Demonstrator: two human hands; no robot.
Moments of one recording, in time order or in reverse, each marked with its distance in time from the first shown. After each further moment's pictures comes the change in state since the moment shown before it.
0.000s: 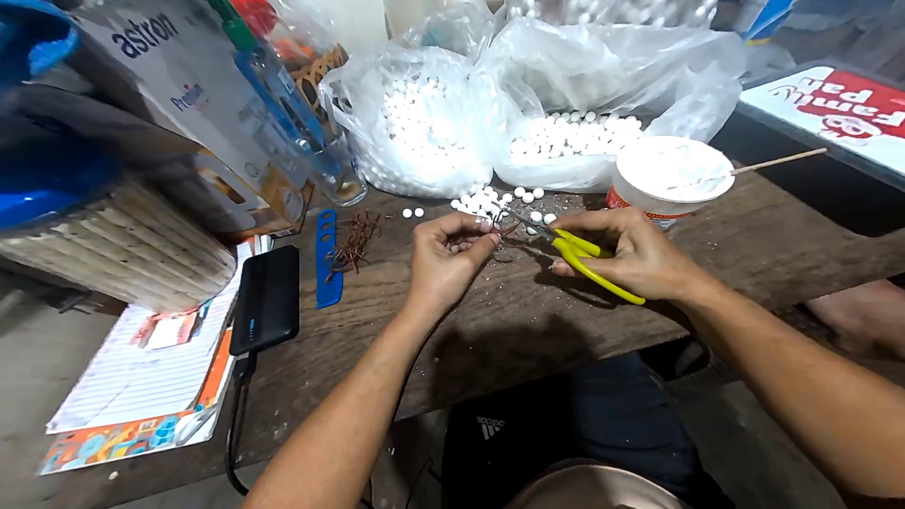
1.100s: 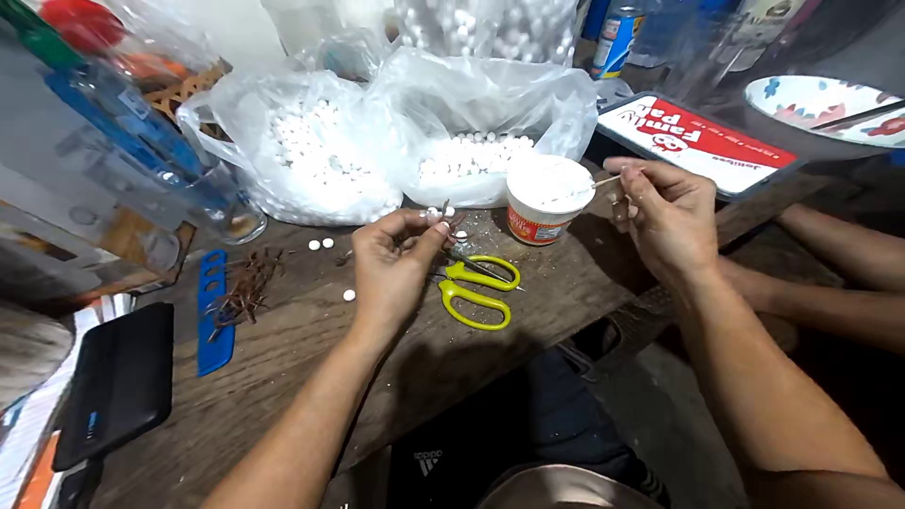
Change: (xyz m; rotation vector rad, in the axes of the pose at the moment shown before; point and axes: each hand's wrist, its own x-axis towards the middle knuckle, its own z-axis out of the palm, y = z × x) left_hand 0.021 0.023 0.046 -0.071 0.012 -0.010; right_hand -0.055 0.012 -0.083 0.077 0.678 0.061
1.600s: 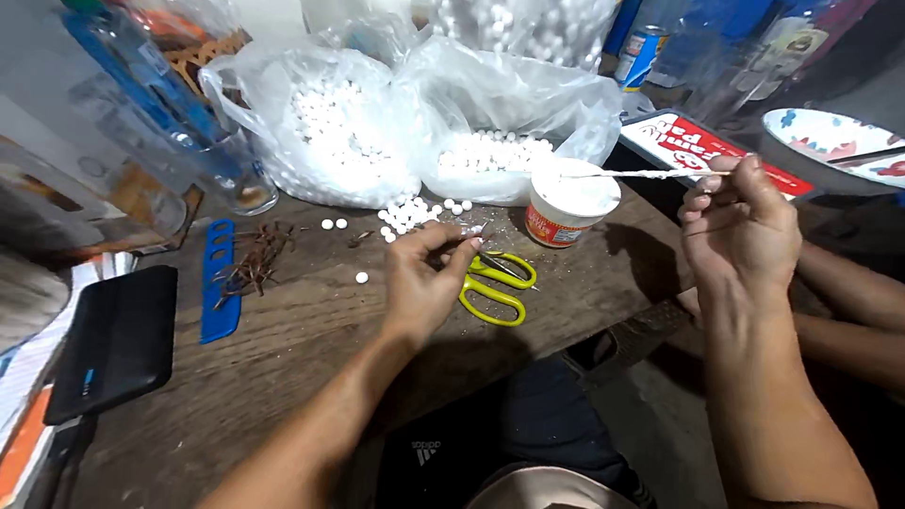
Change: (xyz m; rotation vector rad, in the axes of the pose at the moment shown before) left_hand -0.021 -0.016 0.003 0.078 0.000 0.103; right_hand 0.003 -0.013 -0.011 0.483 0.282 0.184
